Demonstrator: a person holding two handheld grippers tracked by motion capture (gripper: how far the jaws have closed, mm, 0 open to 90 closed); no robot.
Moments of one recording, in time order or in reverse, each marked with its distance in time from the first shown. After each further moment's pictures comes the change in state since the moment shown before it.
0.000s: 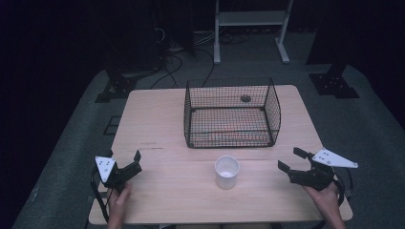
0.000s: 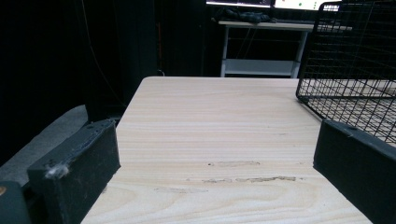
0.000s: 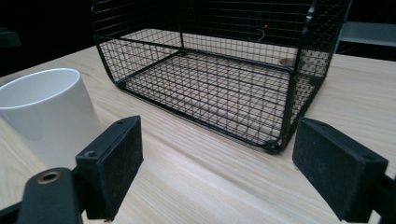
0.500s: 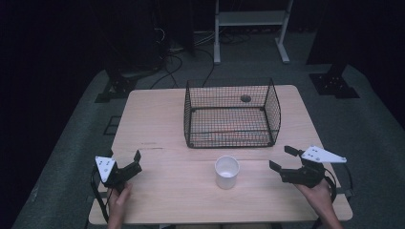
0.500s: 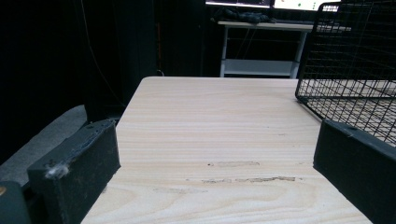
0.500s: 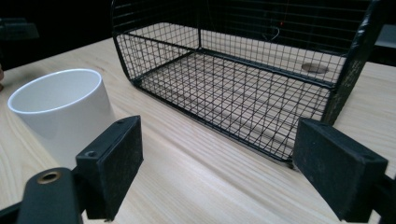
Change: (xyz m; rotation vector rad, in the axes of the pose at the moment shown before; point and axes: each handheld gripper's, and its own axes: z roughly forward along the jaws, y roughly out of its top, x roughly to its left) left arm 0.000 0.000 0.000 -0.001 -0.002 0.000; right arm 0.016 0.013 0.016 0.037 0.053 -0.047
